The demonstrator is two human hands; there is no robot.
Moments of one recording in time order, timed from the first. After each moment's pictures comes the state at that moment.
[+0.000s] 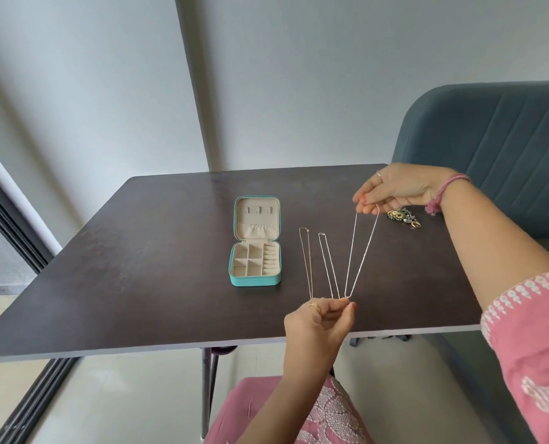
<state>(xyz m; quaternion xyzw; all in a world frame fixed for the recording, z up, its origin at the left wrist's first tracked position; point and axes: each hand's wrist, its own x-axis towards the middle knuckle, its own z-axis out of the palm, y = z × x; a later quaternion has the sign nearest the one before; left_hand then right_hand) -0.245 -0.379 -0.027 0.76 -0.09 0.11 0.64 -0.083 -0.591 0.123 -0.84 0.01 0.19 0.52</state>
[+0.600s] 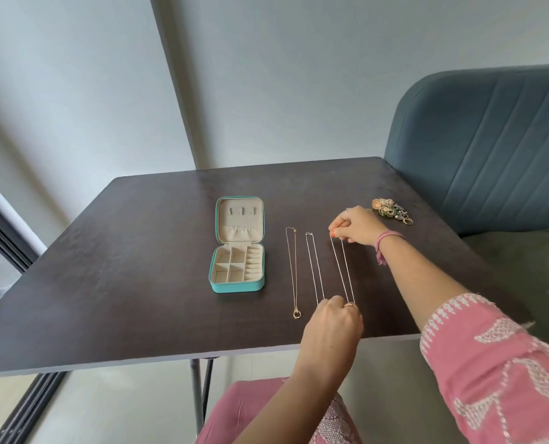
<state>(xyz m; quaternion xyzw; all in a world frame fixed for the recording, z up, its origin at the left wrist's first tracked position) -0.217 -0.426 -0.032 0.94 -0.26 0.15 0.16 -0.047 -0.584 -0.002 -0.94 0.01 0.00 0.34</state>
